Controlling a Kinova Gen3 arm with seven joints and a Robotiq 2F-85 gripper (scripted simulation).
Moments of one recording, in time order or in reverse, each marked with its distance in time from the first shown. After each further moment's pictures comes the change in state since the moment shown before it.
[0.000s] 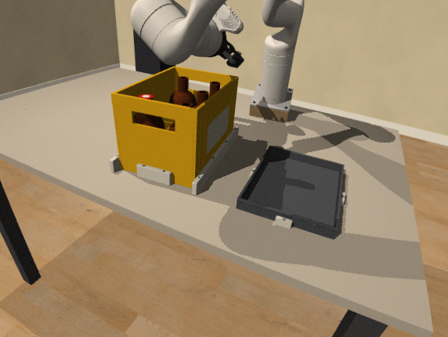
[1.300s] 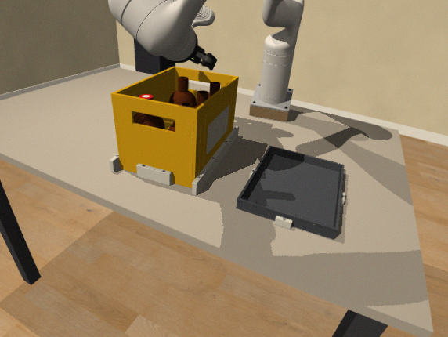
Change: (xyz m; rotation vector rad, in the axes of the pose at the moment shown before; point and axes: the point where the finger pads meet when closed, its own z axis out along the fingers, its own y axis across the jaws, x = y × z) arm -0.065 -0.029 -0.075 0.138 -0.250 -0.317
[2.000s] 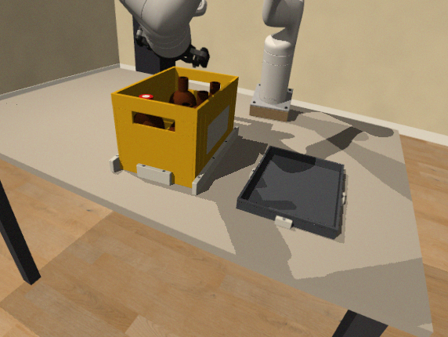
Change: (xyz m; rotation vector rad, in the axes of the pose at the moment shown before) arm -0.022 -0.013 -0.038 0.078 -0.141 -0.173
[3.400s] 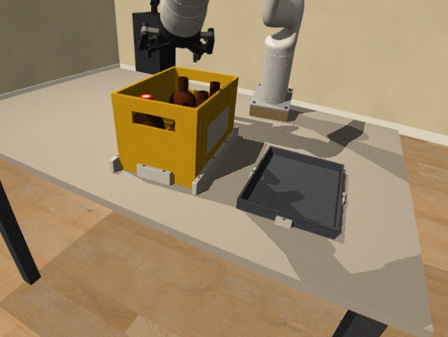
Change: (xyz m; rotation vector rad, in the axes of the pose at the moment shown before) arm -0.003 -0.002 -0.009 0.147 -0.268 -0.334
